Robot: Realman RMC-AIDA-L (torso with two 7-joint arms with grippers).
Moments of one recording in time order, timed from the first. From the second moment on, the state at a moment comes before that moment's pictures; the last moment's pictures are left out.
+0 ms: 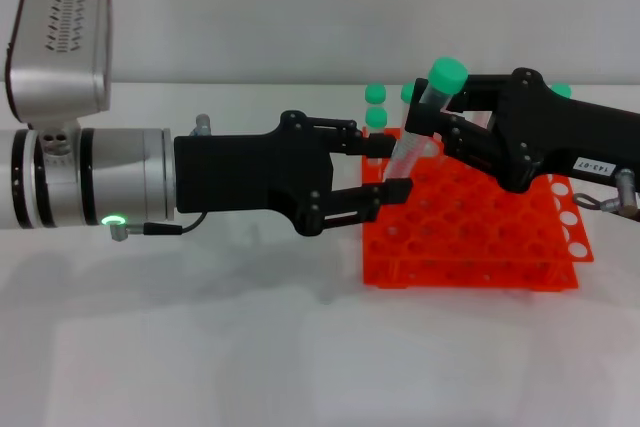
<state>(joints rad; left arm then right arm) -0.51 -2.08 1.17 0.96 1.59 1.49 -1.44 0.57 2.01 -1.17 -0.71 -1.24 -1.58 1.28</state>
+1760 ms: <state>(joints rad) -0.22 -2.08 0.74 0.65 1.34 1.36 -1.14 0.68 2.03 -1.25 -0.52 -1.14 -1.08 1.11</state>
